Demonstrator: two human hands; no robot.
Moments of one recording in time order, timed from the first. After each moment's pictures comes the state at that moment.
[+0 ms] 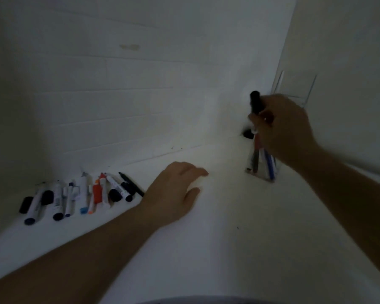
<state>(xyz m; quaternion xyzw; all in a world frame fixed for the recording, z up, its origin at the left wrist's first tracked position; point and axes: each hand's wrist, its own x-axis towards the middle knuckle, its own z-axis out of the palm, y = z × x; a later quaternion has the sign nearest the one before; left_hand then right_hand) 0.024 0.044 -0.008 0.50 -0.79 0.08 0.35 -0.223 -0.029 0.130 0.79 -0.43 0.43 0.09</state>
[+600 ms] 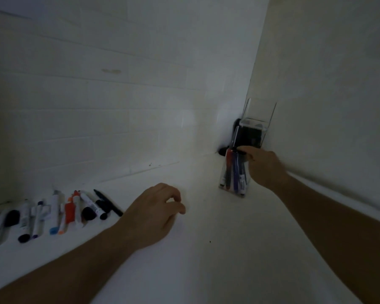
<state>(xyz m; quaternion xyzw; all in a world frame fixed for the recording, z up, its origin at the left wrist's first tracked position) 0.022 0.044 -0.013 0.40 -0.85 0.16 0.32 -0.284 -0.075 0.092 0.77 -0.57 0.27 0.06</state>
